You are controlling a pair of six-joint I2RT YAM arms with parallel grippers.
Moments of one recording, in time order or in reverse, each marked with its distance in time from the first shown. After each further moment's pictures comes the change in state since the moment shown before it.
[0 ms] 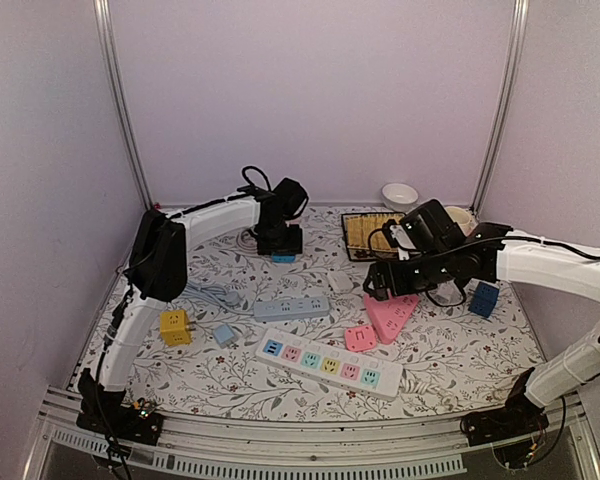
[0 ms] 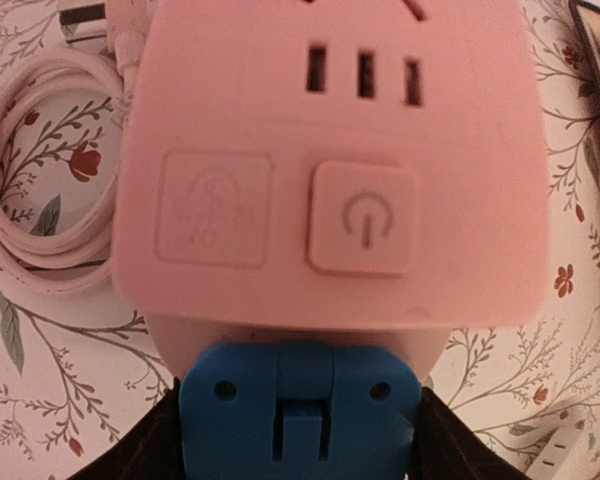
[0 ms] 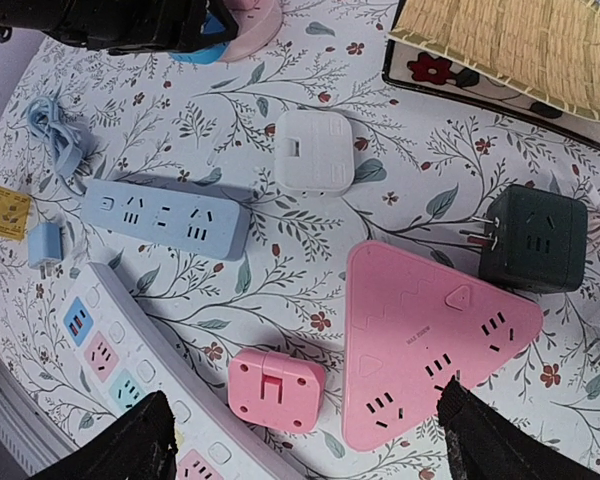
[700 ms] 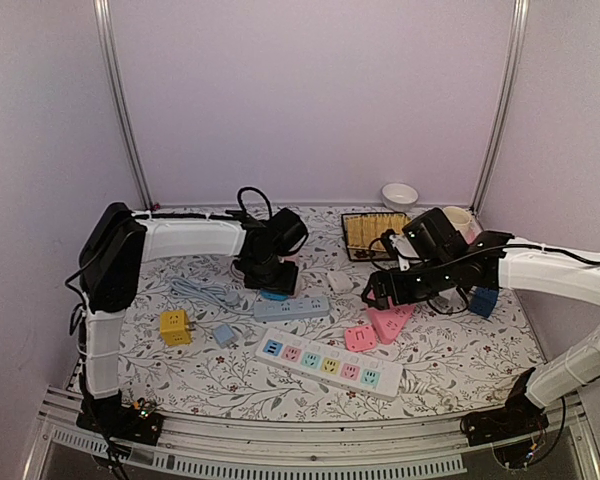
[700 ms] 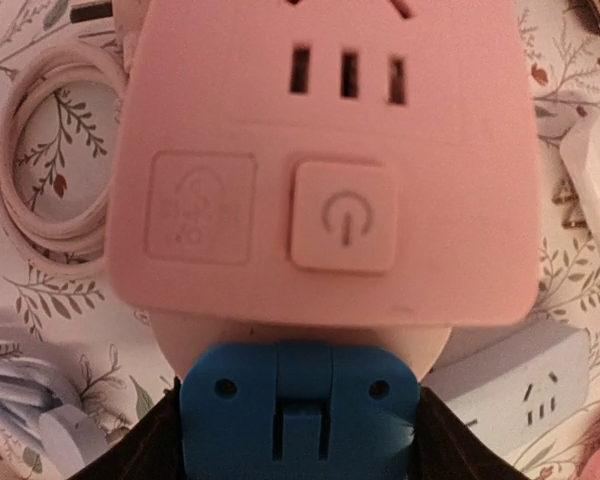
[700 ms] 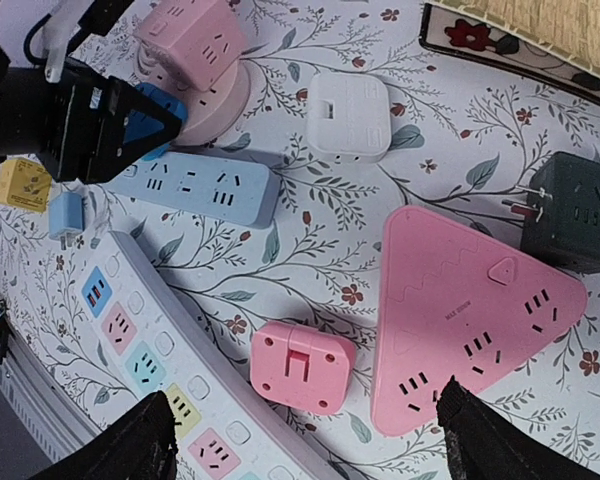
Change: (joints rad) left arm -0.153 -0.412 -0.649 0.144 -0.022 0.008; right arm 0.000 -0.030 -0.069 0.031 -0.103 0.011
